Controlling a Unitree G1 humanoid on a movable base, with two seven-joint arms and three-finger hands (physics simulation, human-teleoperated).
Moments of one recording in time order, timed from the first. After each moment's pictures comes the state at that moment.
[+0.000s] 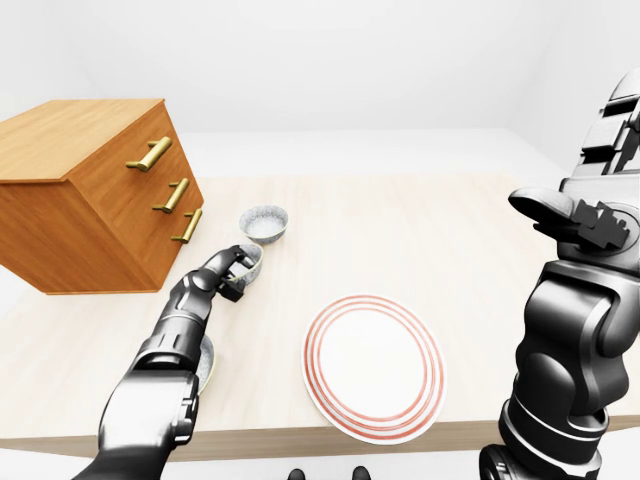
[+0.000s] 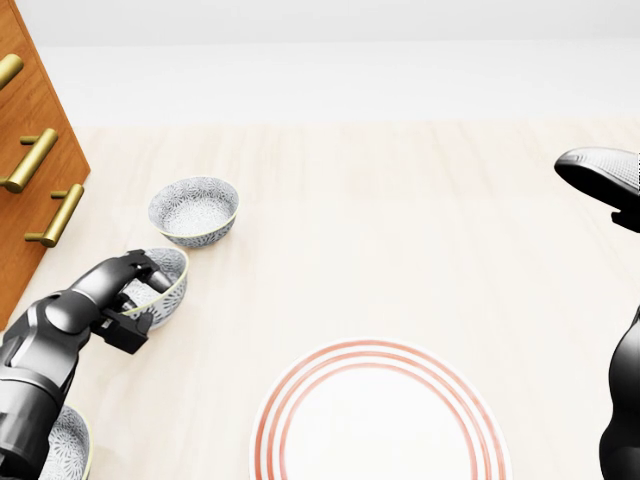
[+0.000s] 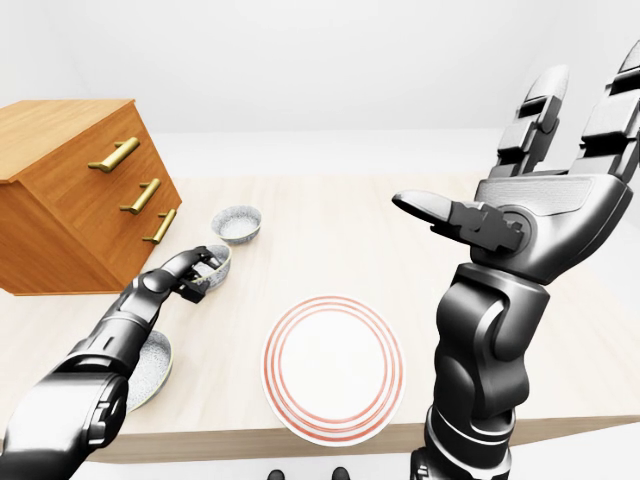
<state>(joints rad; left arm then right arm) -0.81 0.35 0.02 1.13 0.56 0.09 -0.29 -0.38 -0.17 -0.22 -0.69 0.48 0.09 -0.40</state>
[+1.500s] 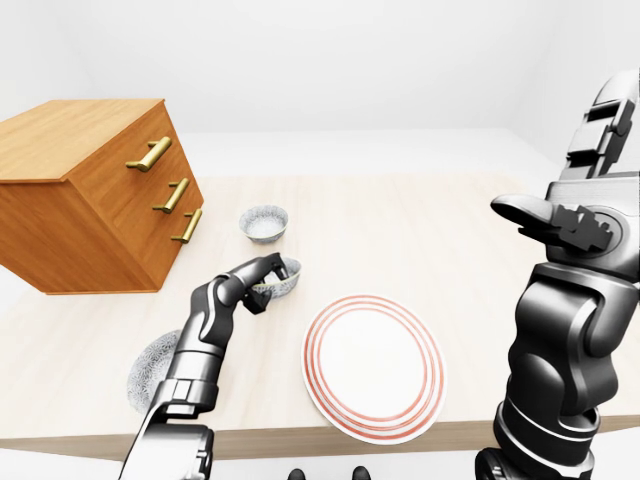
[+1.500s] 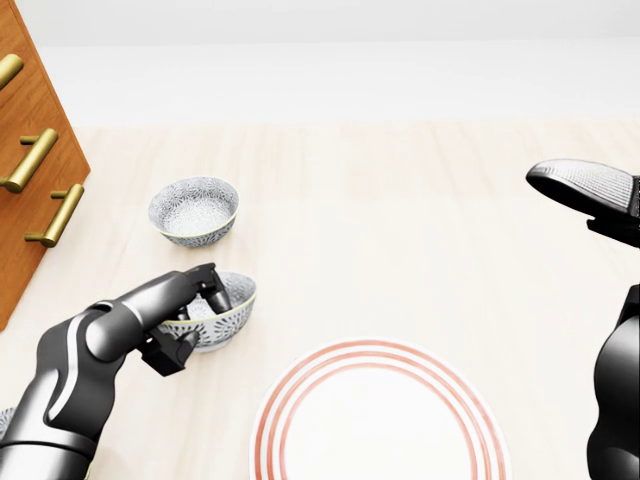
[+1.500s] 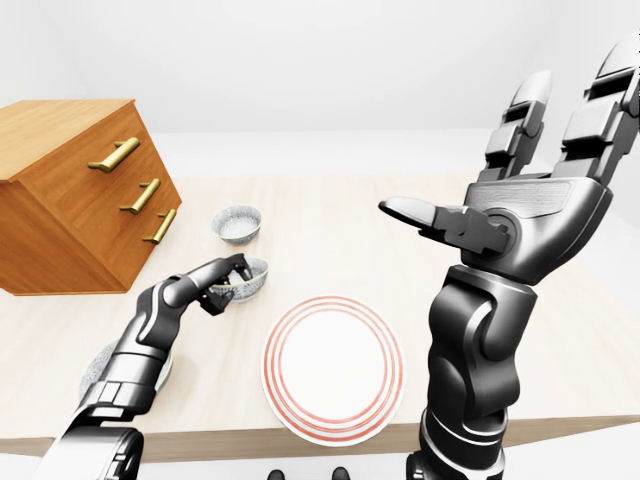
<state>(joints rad) -0.54 0.23 0.01 0.50 0.83 0.09 -0.62 -0.36 -0.15 -0.20 -0.69 0.44 0.09 -0.38</state>
